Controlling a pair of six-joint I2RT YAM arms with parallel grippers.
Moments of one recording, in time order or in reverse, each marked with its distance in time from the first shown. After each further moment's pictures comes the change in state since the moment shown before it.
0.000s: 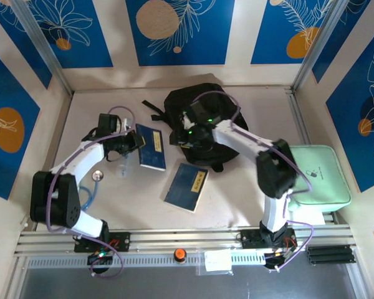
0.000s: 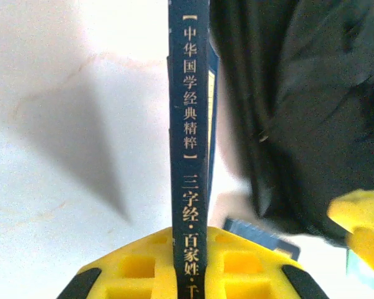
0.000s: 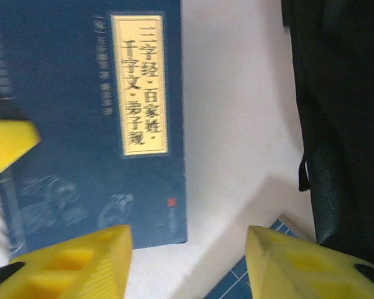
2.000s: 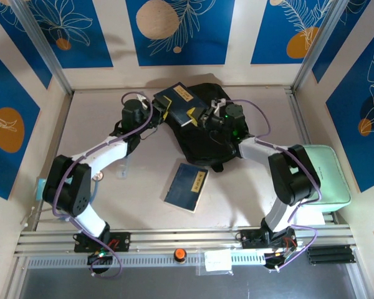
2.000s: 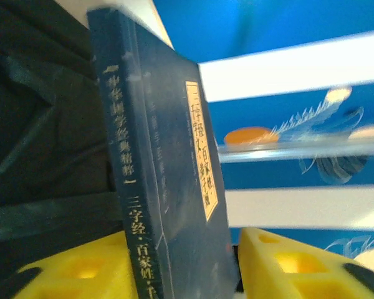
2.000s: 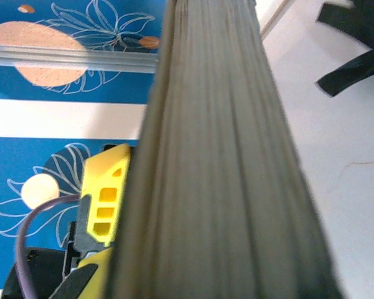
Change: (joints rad) left arm -0.275 0.177 0.113 0.740 -0.248 -0.735; right arm -0.230 -0.121 -0.498 1.194 -0.244 0.769
